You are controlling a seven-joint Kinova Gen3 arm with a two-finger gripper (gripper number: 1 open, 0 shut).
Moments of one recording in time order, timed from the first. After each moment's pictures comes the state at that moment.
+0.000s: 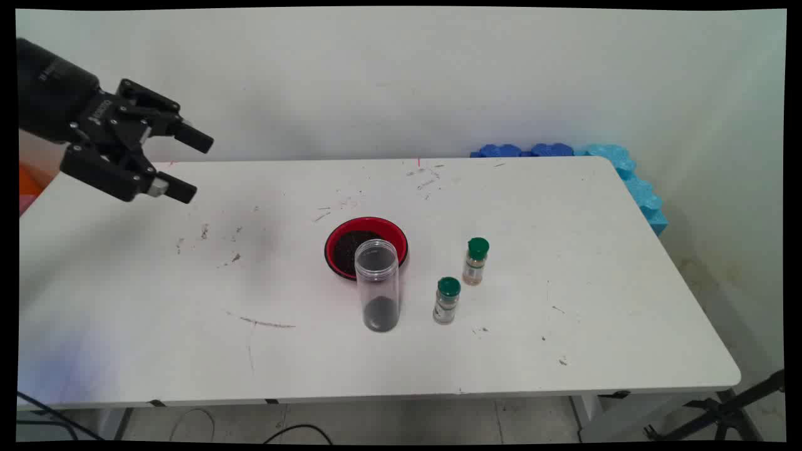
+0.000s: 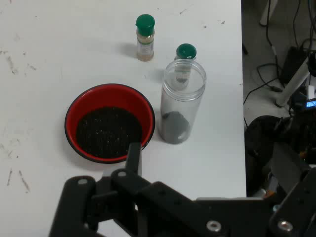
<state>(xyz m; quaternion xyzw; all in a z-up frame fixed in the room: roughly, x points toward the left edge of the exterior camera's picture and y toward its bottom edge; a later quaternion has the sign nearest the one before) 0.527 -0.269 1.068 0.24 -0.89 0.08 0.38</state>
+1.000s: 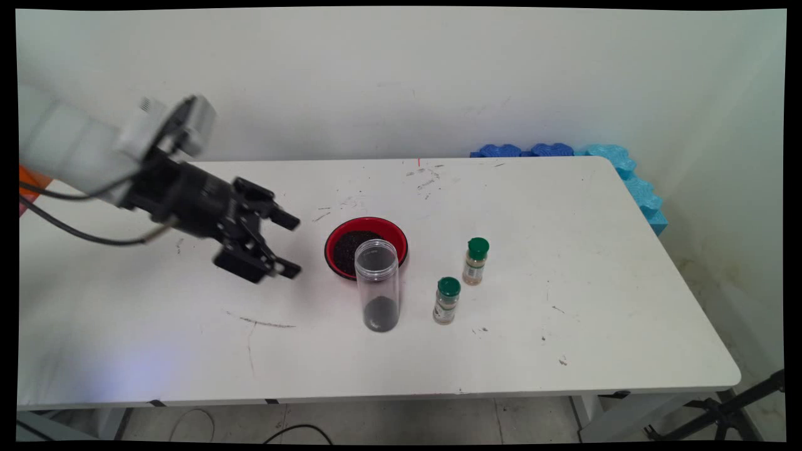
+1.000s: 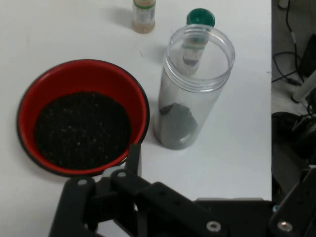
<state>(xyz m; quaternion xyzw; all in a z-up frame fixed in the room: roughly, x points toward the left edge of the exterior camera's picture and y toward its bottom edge) 0.445 -0.295 0.936 0.27 -0.89 0.06 0.36</state>
